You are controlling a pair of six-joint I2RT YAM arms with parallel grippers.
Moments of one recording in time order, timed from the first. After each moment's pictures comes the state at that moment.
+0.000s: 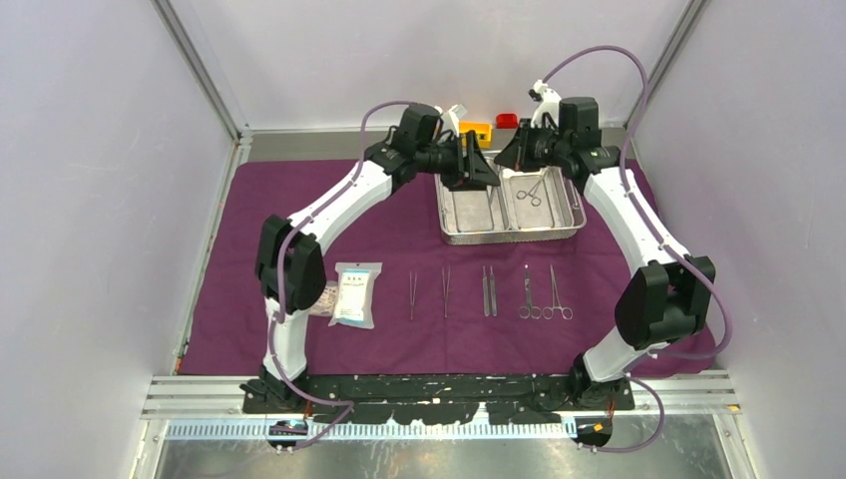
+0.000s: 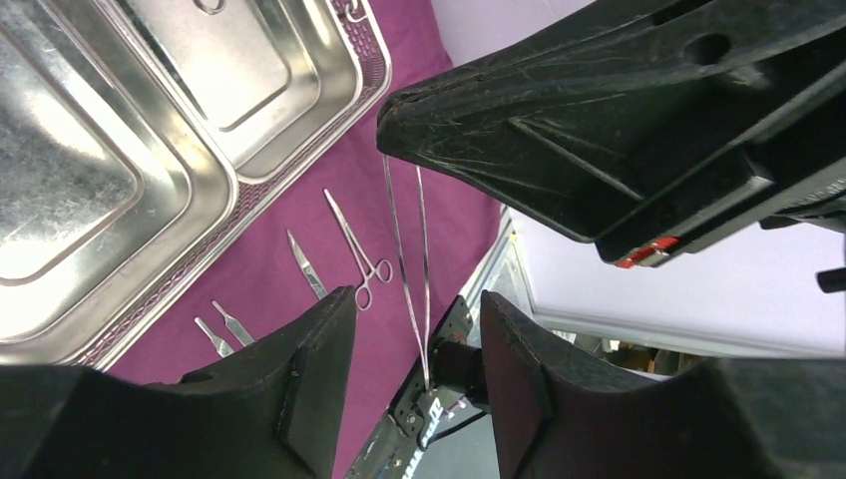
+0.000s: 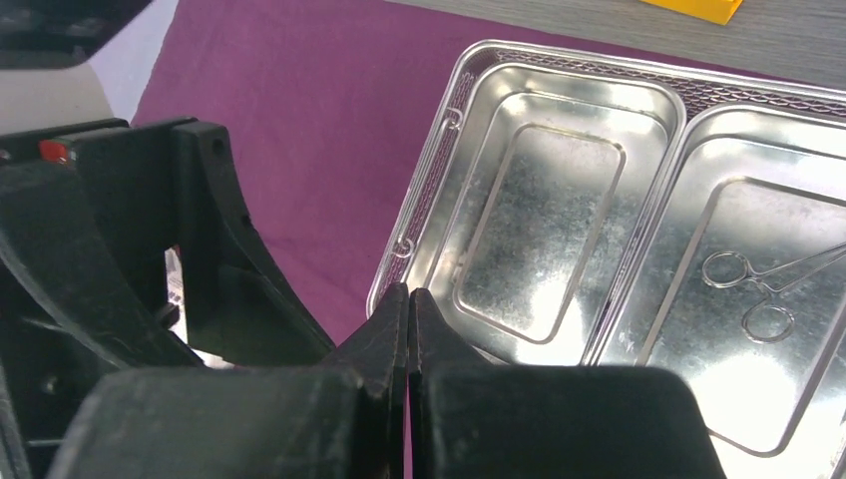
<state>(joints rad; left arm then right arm) -0.62 2.01 1.88 -0.35 0.65 -0.79 0.17 1.59 1.48 -0.42 -0.50 0.22</state>
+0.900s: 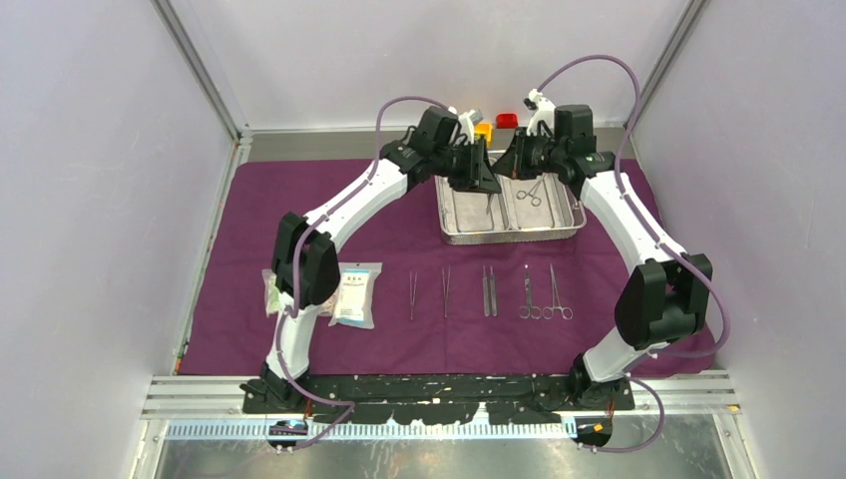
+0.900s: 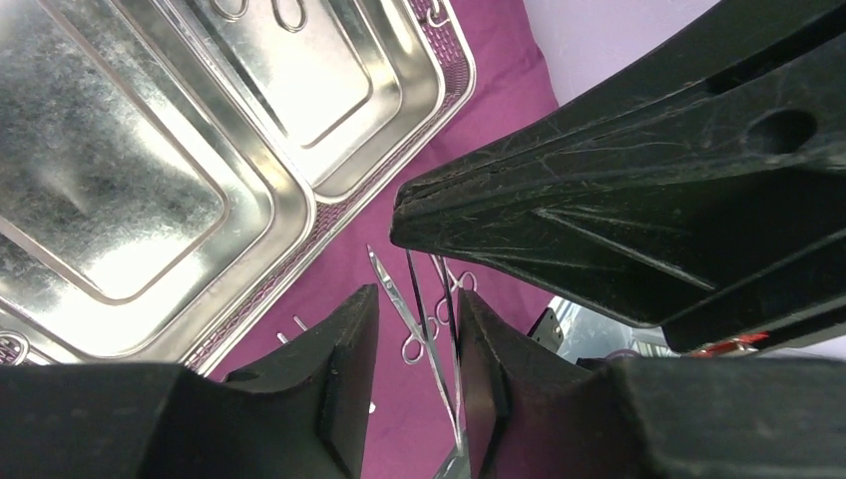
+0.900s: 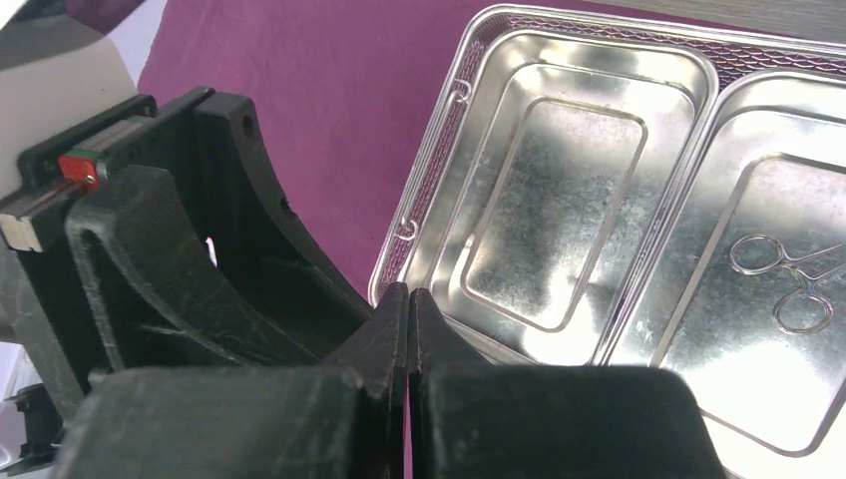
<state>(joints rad) -0.67 2.10 2.01 -0.49 0.50 -0.61 0.18 1.59 1.42 -0.40 -0.52 0.22</state>
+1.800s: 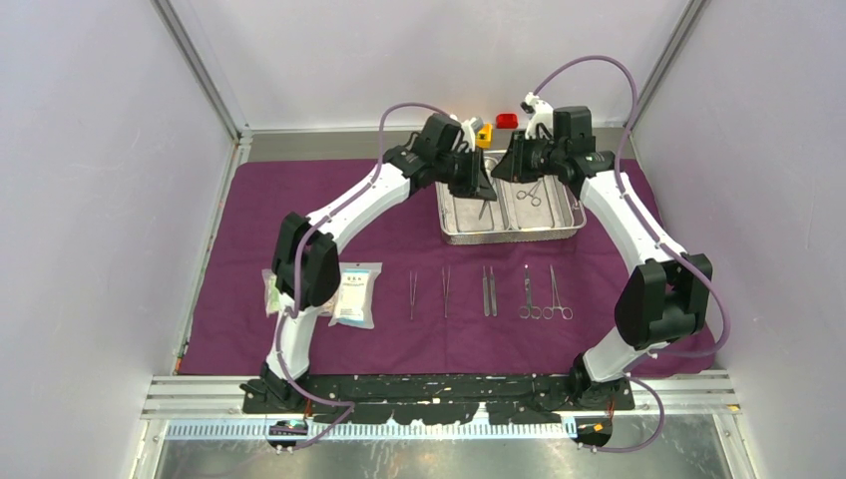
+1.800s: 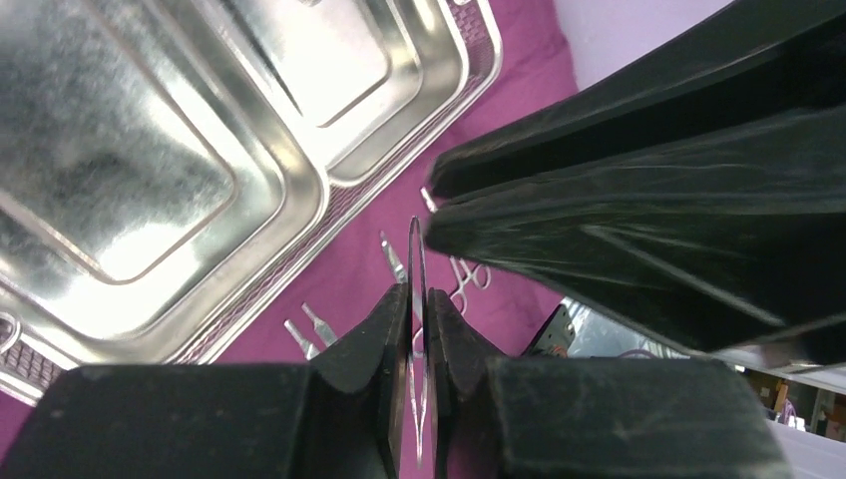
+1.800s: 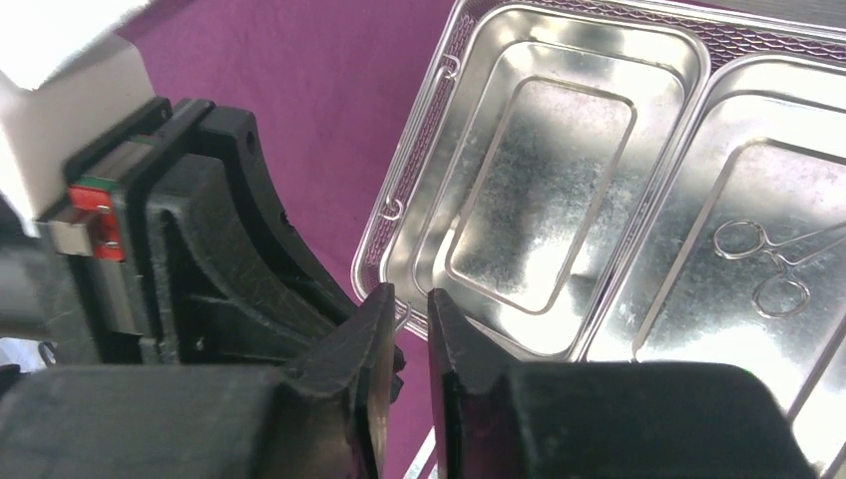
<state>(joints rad) -0.68 2.11 1.99 -0.49 0.48 -0.61 0.18 1.60 1.42 -0.43 -0.51 0.17</state>
